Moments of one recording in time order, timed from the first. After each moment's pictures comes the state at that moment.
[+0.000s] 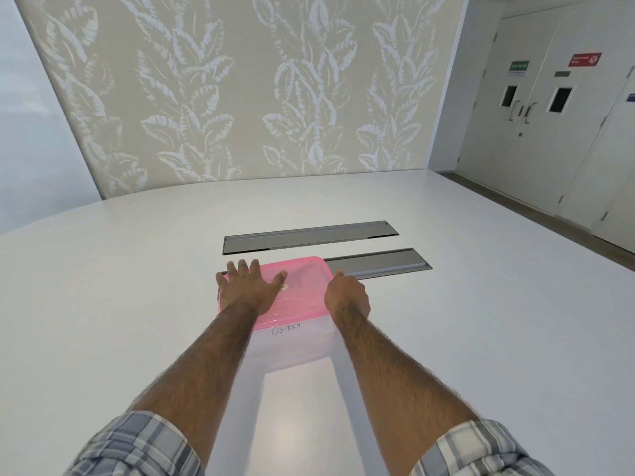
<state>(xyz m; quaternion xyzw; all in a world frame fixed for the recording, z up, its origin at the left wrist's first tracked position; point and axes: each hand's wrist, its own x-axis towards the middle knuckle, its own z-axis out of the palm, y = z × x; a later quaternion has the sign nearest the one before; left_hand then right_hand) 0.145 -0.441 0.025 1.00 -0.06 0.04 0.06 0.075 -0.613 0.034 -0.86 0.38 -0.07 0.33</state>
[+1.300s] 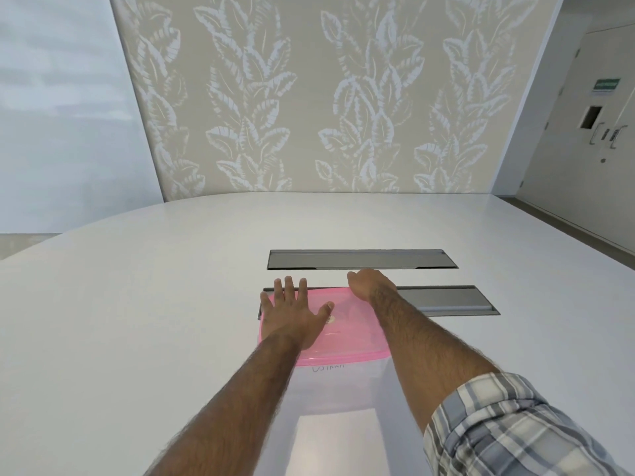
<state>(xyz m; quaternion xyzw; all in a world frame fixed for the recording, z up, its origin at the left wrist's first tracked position) 0.149 -0.441 0.023 1.00 -0.07 0.01 0.07 0.193 -0.617 0.064 -0.96 0.19 0.04 0.22</state>
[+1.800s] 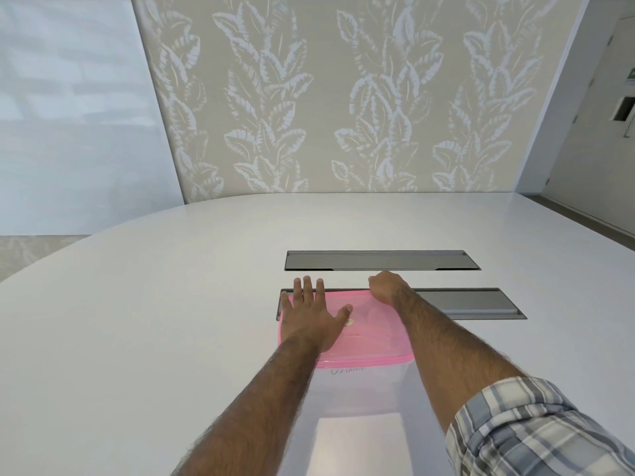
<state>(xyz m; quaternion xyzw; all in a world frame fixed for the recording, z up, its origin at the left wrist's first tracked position) 0.146 -0.441 0.024 1.00 -0.07 0.01 0.07 0.211 -0.628 0.049 -0.96 0.13 0.08 0.24</state>
